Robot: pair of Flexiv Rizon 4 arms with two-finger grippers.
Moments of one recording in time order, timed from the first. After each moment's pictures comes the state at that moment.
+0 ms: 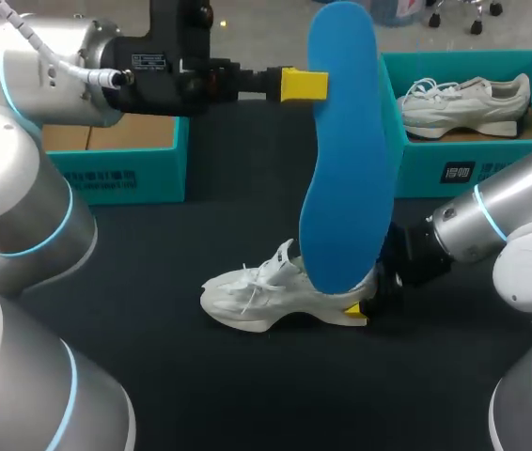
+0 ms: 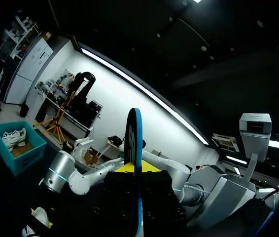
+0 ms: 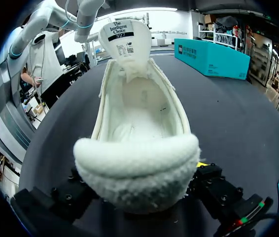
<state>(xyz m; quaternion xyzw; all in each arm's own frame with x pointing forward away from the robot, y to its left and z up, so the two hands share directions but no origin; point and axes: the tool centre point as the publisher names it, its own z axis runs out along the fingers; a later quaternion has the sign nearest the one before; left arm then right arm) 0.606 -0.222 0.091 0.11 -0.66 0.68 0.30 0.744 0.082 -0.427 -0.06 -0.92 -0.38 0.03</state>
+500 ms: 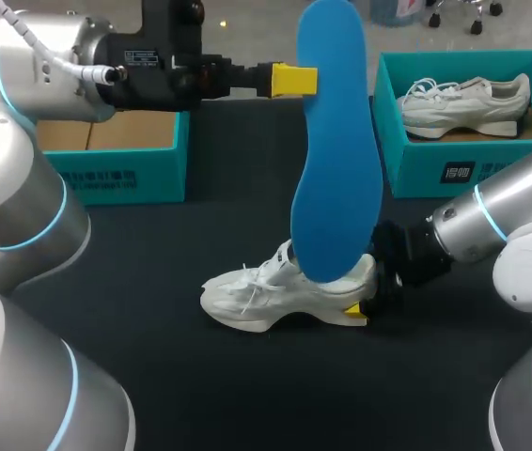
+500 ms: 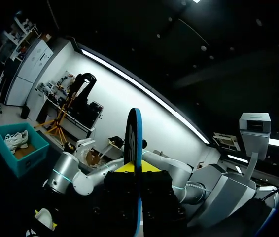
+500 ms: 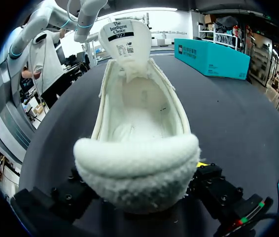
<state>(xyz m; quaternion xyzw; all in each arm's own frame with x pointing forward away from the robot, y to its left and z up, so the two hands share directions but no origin) 0.617 -0.215 0.088 0.11 -0.66 0.68 0.29 0.744 0.082 -0.427 -0.06 -0.92 -0.38 0.03</state>
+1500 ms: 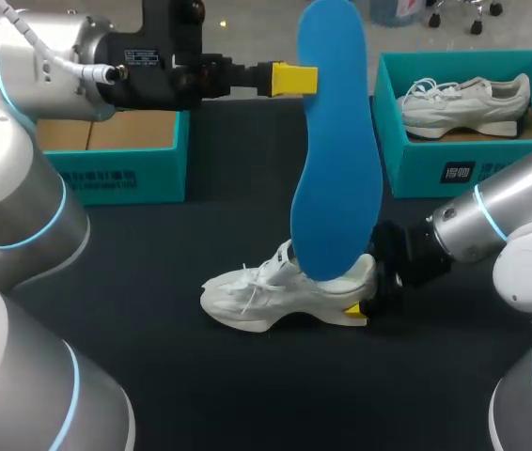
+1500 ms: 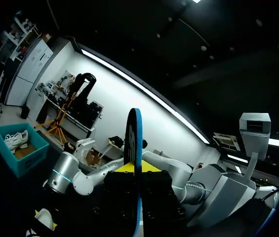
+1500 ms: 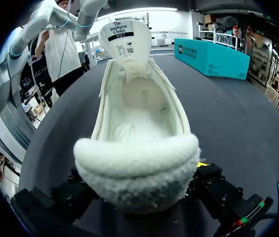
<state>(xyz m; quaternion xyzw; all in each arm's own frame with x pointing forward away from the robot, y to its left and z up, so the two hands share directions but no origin) 0.618 -0.216 0.088 0.11 -0.66 0.68 0.29 0.744 0.082 -0.427 -0.06 -0.92 -0.38 0.03</state>
